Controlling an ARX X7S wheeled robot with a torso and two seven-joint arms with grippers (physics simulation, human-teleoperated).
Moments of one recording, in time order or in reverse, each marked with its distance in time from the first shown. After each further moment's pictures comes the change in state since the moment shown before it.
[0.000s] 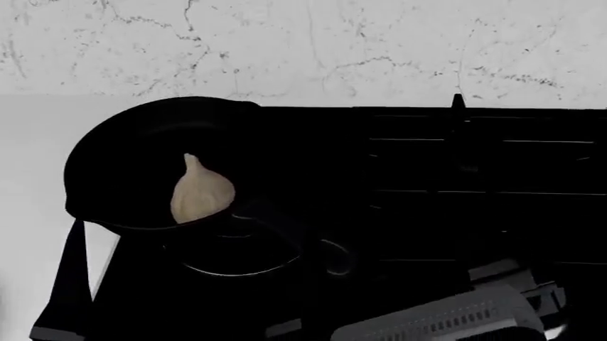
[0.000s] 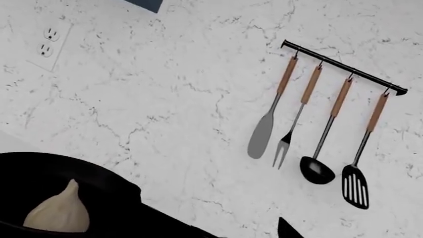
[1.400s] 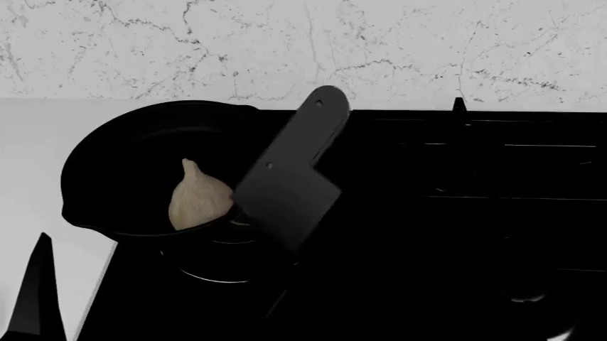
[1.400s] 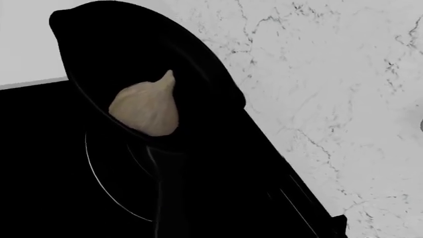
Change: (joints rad) left arm -0.717 -0.279 1.024 -0.005 -0.034 0.510 -0.504; right arm 0.688 -0.009 -0.355 0.501 -0.585 0.541 -1.115
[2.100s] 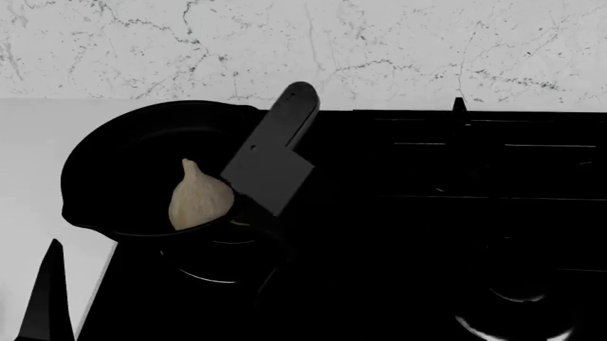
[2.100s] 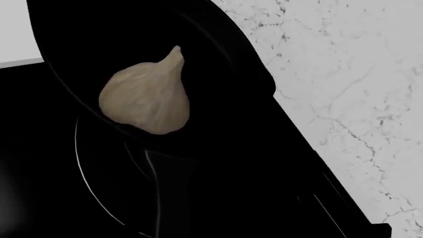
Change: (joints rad) left arm -0.013 0.017 0.044 -0.015 0.013 0.025 -0.003; right arm 0.028 -0.088 0.077 0.329 0.160 -0.197 0.110
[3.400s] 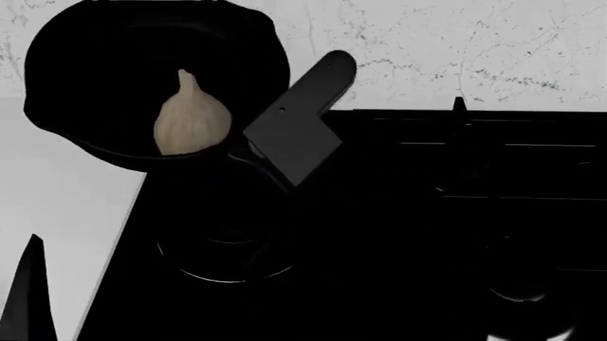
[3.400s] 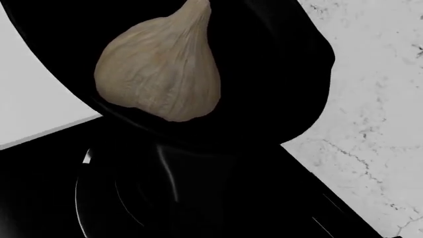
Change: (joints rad) left arm -0.235 -0.007 0.266 0.020 0.043 0.078 -0.094; right arm 0.000 -0.035 0.160 -0.060 0.182 0.025 0.140
